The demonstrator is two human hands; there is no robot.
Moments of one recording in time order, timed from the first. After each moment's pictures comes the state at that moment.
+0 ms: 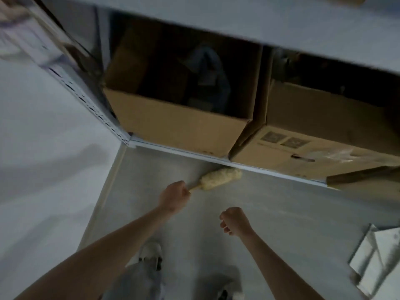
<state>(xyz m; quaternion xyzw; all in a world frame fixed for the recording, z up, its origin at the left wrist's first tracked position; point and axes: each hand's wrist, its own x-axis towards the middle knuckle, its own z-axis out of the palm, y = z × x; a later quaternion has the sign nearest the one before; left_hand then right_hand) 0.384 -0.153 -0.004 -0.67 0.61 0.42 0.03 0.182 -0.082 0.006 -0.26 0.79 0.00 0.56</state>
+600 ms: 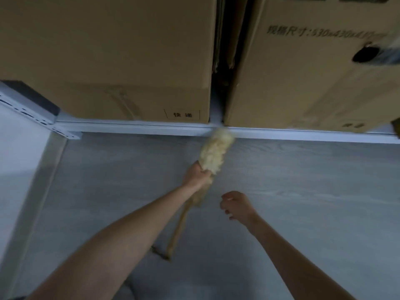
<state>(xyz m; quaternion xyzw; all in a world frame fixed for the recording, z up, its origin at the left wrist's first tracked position) 0.237 -0.196 -0.356 -0.67 0.54 0.52 -0.04 0.107 -0.089 -0.343 -0.25 0.77 -0.13 0.58</state>
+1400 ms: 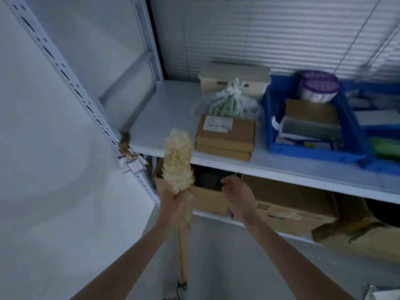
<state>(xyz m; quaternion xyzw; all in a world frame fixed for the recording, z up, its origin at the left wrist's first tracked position) 0.371 -0.140 0.449 -0.66 0.43 0.46 -0.41 0.177 -0.152 0.460 -0.54 0.70 -0.27 0.39</state>
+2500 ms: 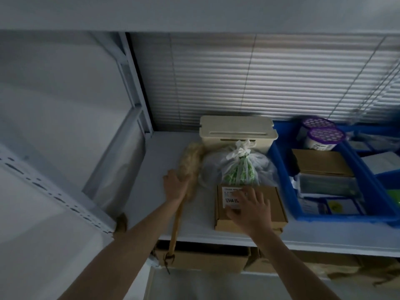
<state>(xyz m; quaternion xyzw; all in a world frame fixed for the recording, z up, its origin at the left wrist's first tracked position) 0.423 -0.519 0.446 -0.72 0.54 0.34 -0.27 0.210 -0.369 0.488 -0.63 0.77 -0.06 0.06</state>
